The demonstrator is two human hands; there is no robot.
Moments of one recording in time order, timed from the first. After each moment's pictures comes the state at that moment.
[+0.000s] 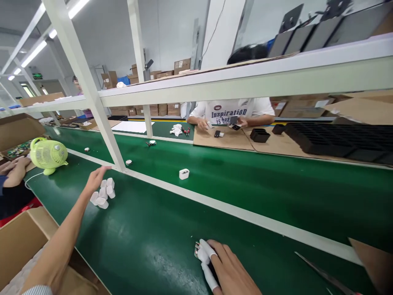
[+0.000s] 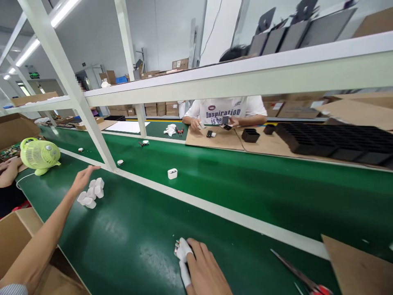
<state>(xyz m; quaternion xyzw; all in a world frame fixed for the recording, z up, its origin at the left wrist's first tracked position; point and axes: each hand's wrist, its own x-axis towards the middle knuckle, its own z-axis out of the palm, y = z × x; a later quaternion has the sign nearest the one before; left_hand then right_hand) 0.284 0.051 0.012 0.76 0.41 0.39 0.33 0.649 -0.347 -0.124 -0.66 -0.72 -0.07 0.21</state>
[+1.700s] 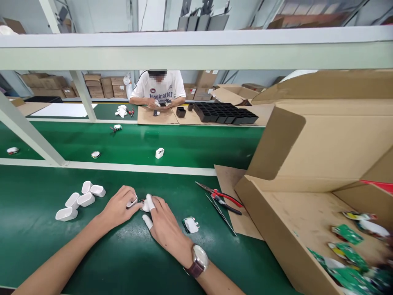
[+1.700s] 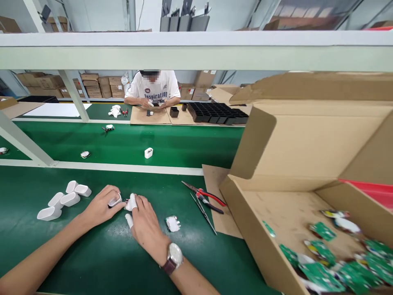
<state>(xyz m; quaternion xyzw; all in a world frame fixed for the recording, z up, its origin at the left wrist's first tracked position) 0.471 -0.158 -0.066 0.94 0.08 0.22 0.26 0.595 -0.346 -0.092 -0.74 -0.61 -0.04 0.29</state>
